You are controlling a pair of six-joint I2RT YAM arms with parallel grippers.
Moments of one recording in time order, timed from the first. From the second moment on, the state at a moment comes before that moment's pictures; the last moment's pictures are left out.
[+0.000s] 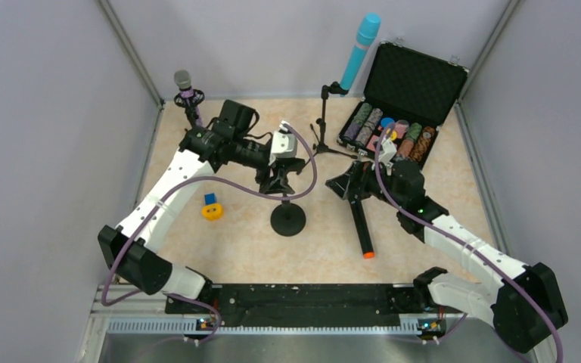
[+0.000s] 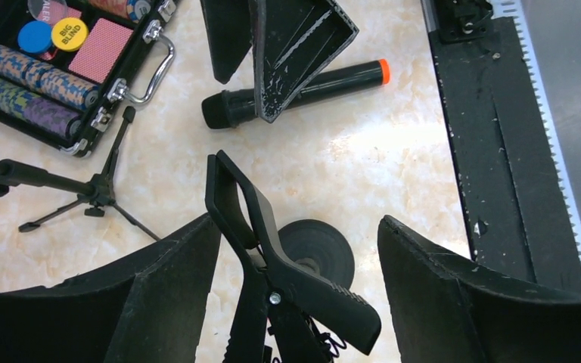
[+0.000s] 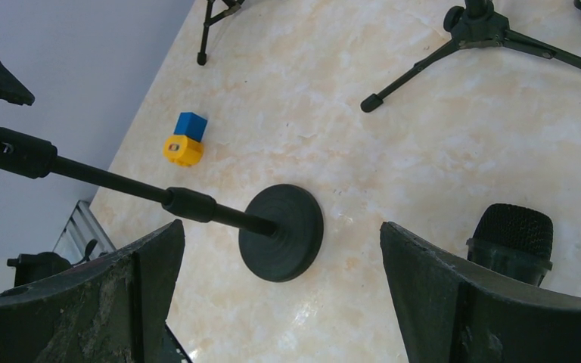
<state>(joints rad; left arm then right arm) -0.49 1.45 1.54 -0.97 0.94 0.86 0.49 1.03 0.58 0.19 -0.29 0.55</state>
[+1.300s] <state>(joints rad) -0.50 1.16 0.97 0.01 0.77 0.27 0.49 1.03 0.56 0.19 -0.30 0.55</state>
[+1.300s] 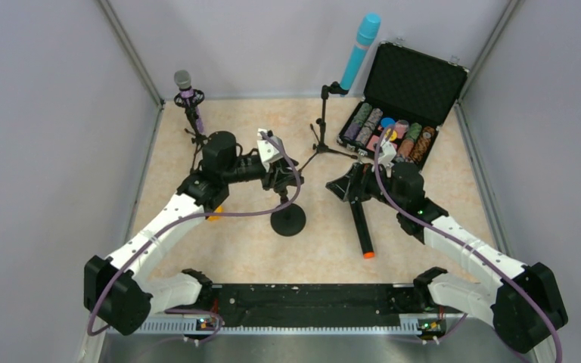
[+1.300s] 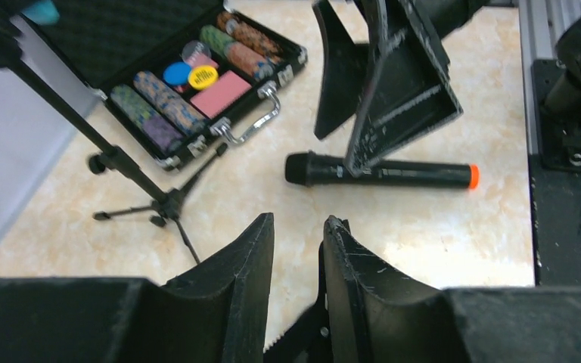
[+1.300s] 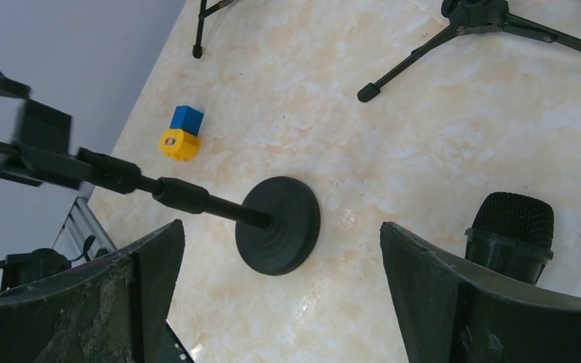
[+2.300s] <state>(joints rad) -0.50 1.18 1.00 0.13 0.53 0.07 0.49 1.06 0.63 0.00 -0.20 0.44</state>
